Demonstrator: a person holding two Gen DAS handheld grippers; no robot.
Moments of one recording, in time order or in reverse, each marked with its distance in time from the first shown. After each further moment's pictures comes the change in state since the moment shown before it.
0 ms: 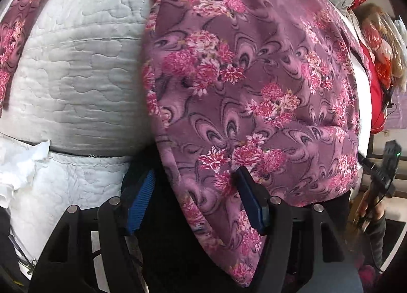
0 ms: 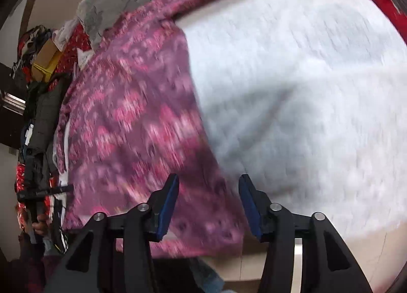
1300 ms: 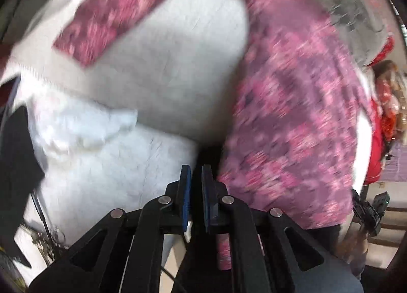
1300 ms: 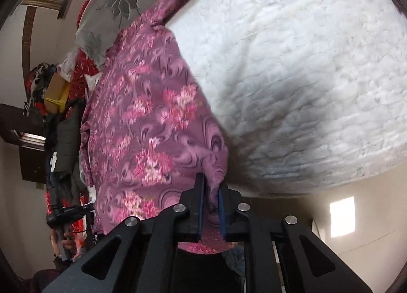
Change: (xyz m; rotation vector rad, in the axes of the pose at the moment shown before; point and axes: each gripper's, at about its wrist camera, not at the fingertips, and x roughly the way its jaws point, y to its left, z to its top) left arm -0.065 0.060 -0.028 -0.215 -0.170 0.001; right arm -0.032 -0.025 -0.036 0.205 -0.064 0.159
